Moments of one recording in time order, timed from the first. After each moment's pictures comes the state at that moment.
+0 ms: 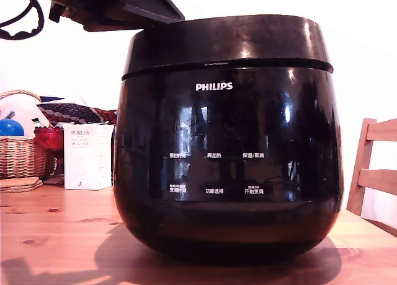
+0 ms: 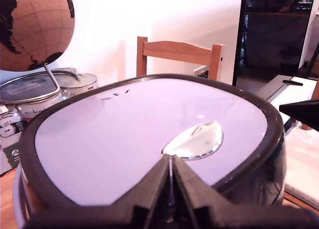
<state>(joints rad) -0.98 1.02 0.48 0.36 -0.10 -0.04</state>
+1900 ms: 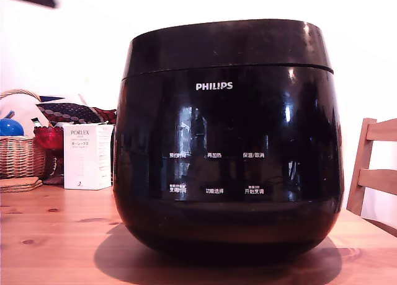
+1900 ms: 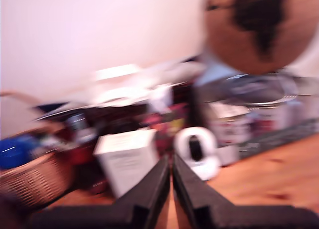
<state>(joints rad) -0.28 0.98 0.79 0.07 -0.09 0.11</state>
